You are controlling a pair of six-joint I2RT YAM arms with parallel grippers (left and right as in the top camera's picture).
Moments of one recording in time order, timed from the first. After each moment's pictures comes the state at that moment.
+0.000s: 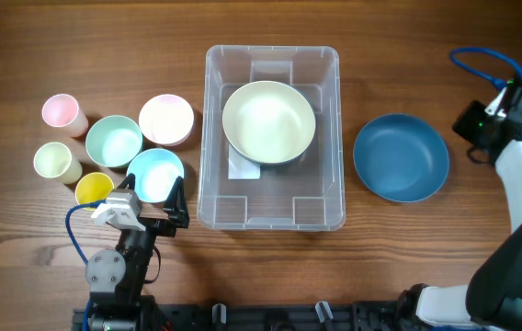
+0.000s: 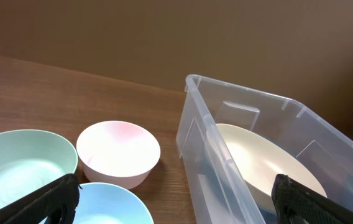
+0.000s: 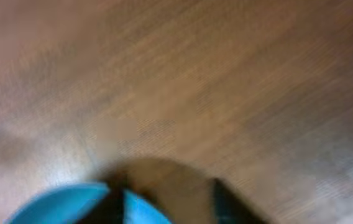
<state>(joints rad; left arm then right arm) -0.04 0.01 0.01 -0.06 0.14 -0.29 -0.40 1.59 1.06 -0.47 -0.03 0.22</state>
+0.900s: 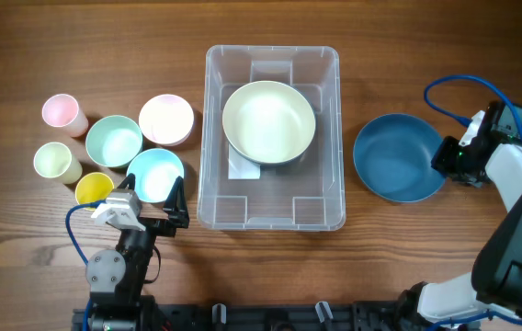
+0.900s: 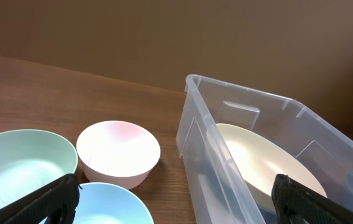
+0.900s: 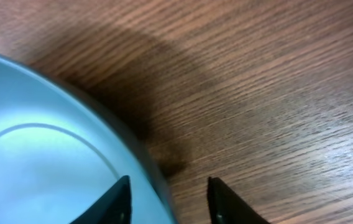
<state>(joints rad) -0.04 0.01 0.01 -0.06 0.14 -0.29 -0.41 1.70 0.95 -0.56 -0.09 0.10</state>
